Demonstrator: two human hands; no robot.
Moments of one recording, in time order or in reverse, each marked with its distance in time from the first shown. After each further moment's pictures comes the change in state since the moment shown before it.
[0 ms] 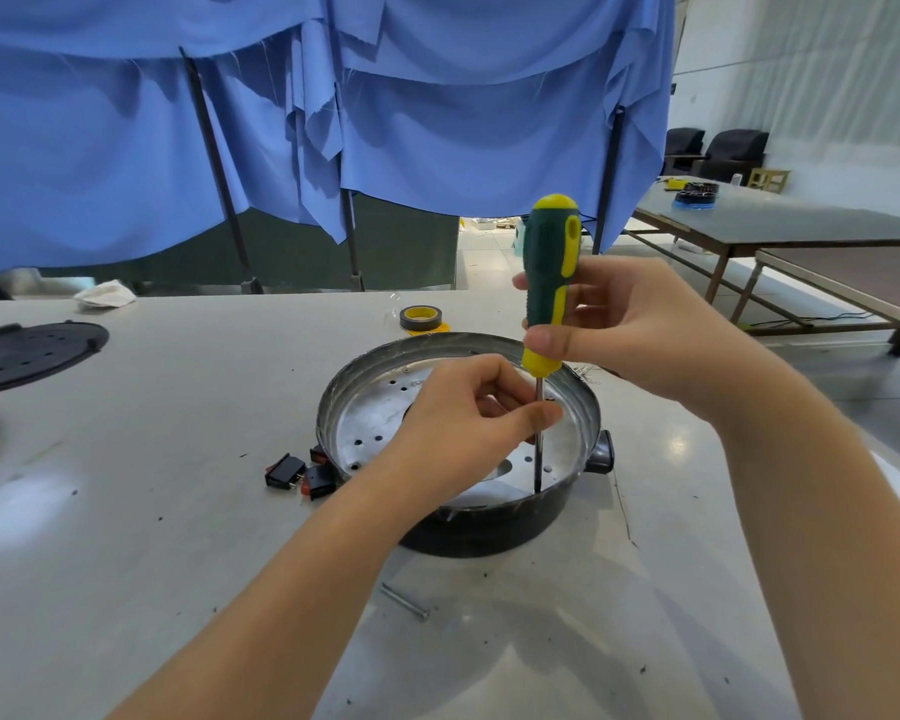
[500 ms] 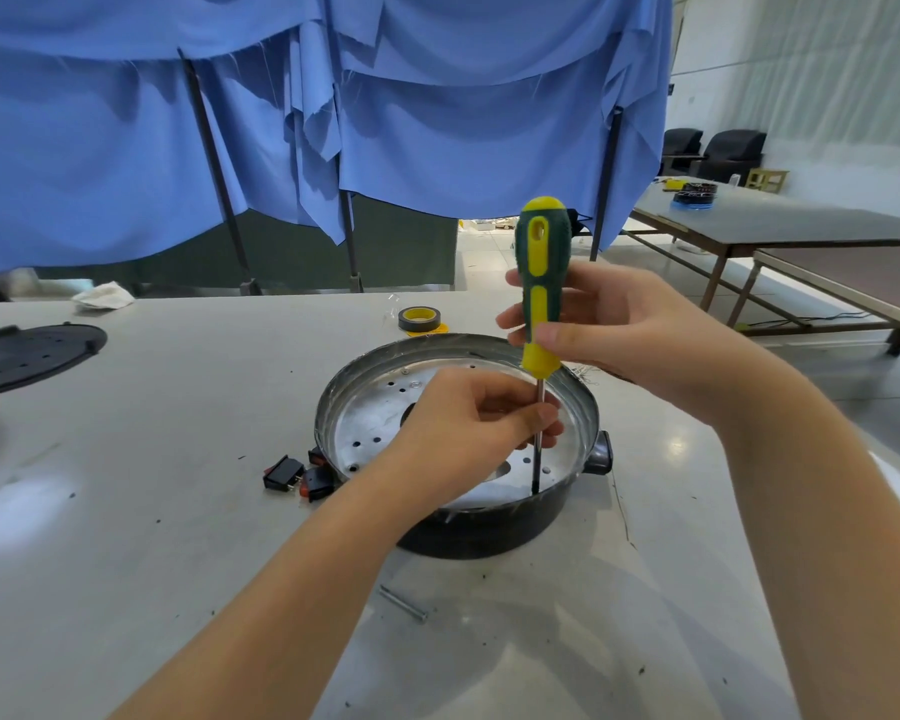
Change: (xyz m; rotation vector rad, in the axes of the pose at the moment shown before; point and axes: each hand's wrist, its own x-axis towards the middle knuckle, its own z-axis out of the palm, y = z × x) left_hand -0.003 0.002 0.000 -0.083 -0.089 -0.075; right_hand -0.001 -0.001 -0.003 0.090 -0.130 0.074
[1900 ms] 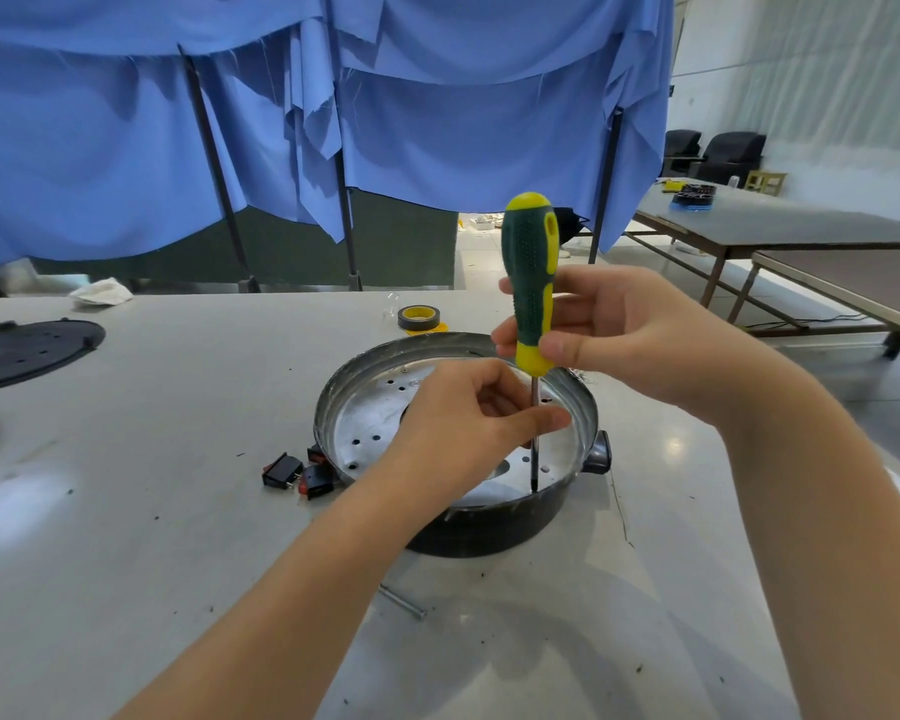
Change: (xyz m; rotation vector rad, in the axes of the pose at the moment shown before) left_hand 0.001 -0.002 0.003 0.075 0.132 0.057; right_hand -0.002 0.001 0.000 0.034 -0.051 -0.025
